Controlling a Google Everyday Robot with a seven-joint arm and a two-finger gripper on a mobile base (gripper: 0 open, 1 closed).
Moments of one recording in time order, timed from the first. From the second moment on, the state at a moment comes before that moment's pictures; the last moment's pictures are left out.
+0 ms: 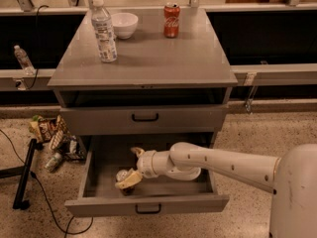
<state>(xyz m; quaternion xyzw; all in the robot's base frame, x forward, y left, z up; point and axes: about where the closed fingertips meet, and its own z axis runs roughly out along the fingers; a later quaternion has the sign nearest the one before) 0.568 0.123 0.491 -0.50 0.69 0.33 0.40</state>
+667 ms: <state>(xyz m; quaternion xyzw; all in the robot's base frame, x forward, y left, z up) 0.562 0.125 0.458 -0.50 0.70 0.32 0.40</state>
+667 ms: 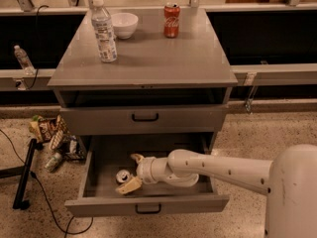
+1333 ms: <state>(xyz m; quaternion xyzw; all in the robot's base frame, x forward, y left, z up) 0.543 0.111 0.449 -0.50 0.71 0.30 0.40</state>
